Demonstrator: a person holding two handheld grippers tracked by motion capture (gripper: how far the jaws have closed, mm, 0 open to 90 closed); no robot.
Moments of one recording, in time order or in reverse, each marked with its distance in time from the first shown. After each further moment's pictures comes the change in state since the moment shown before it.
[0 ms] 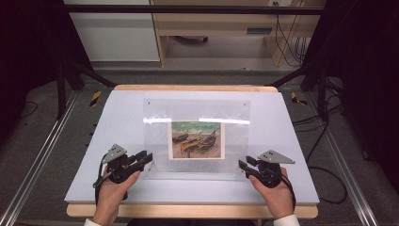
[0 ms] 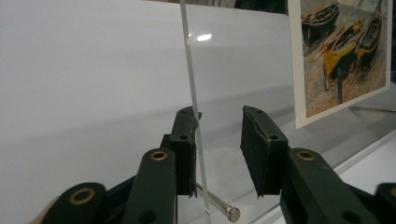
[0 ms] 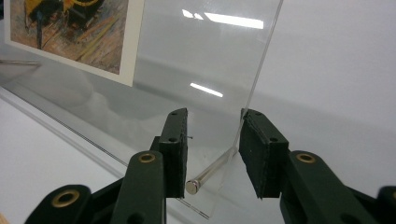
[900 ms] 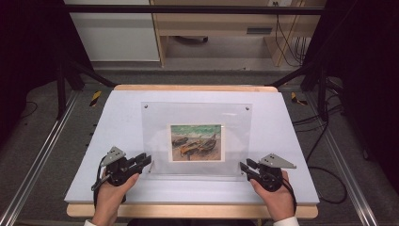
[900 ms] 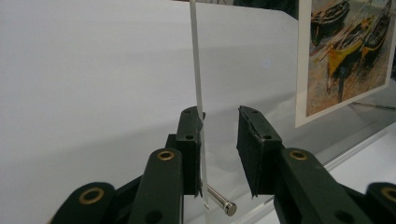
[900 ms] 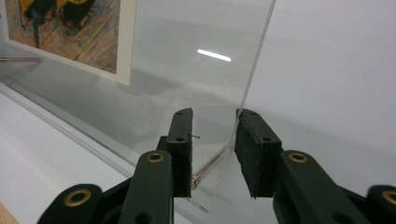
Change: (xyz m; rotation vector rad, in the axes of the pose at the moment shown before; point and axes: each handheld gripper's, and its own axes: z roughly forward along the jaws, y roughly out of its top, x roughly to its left) left arm -0.002 -0.004 -0.007 0.017 -0.013 0.000; right arm 0.002 -0.008 -0.005 -0.018 -0.005 -0.016
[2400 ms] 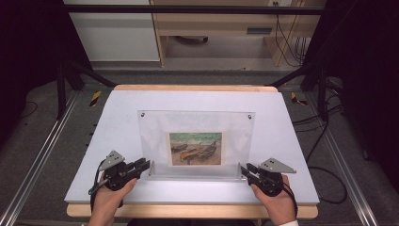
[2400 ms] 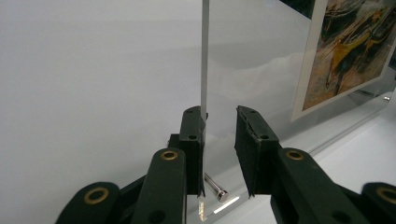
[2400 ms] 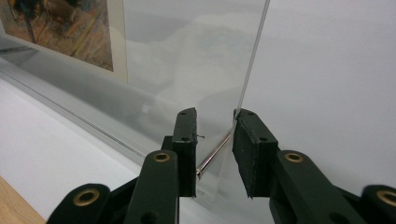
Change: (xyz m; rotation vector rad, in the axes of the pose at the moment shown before) left arm -0.003 -0.007 -0.009 0.035 -0.017 0.022; right arm 0.006 -0.009 -0.006 0.018 -0.004 -0.014
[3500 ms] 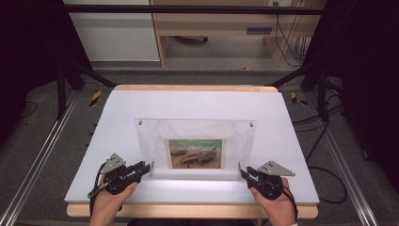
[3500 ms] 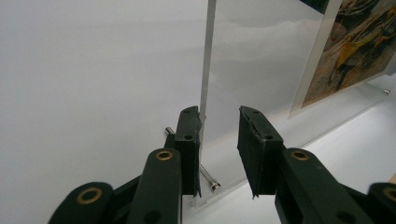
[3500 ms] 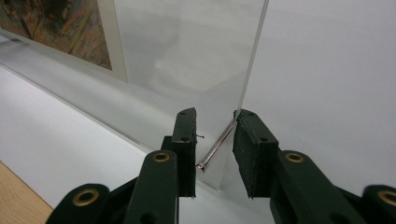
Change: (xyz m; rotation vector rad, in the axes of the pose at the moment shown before) left arm -0.007 -0.004 -0.004 0.027 0.017 0.022; right arm 0.006 -0.005 -0.003 0.026 -0.011 -0.006
